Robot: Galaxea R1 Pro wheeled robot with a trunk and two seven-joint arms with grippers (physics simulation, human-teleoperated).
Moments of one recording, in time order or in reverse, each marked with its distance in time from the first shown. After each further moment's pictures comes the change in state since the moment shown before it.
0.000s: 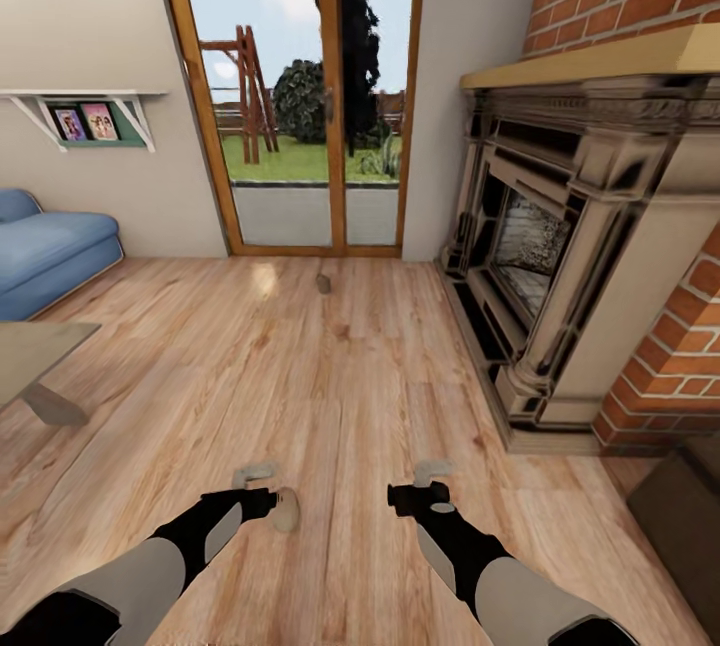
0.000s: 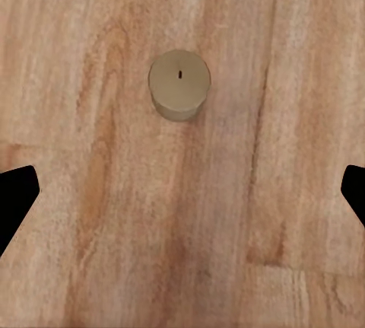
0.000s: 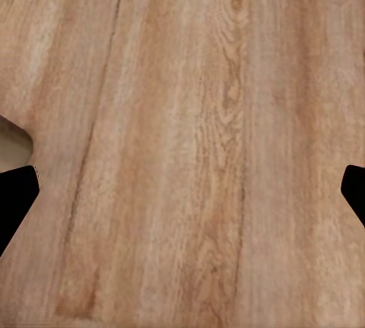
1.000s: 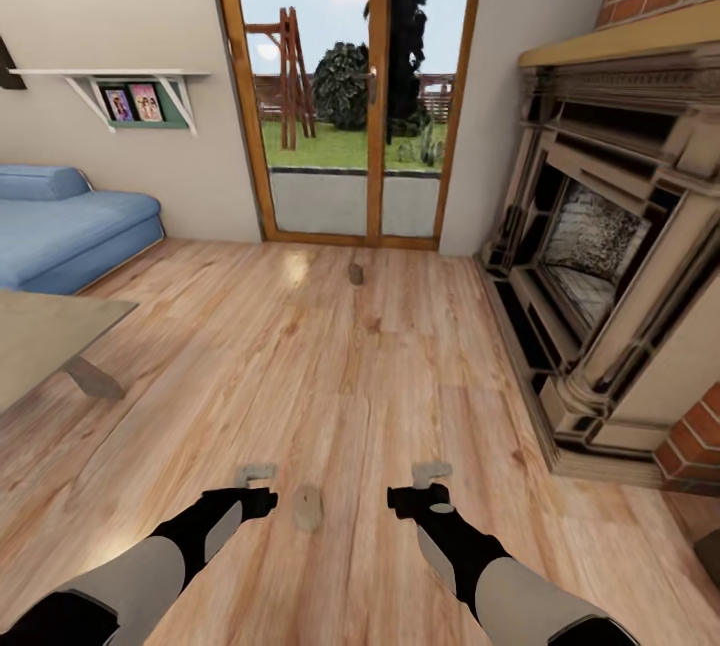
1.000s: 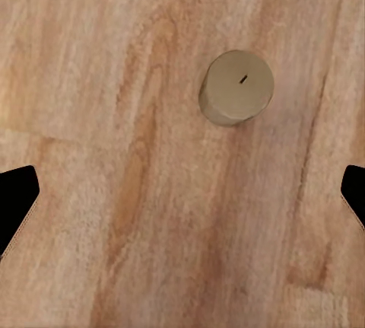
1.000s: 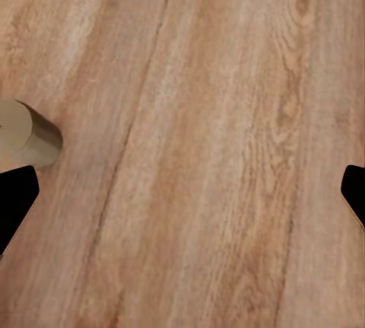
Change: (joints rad) left arm 0.000 0.003 -0.009 -0.015 -0.017 0.028 -0.009; right arm 0.000 0.000 0.005 0.004 0.007 0.014 0.002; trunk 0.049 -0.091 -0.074
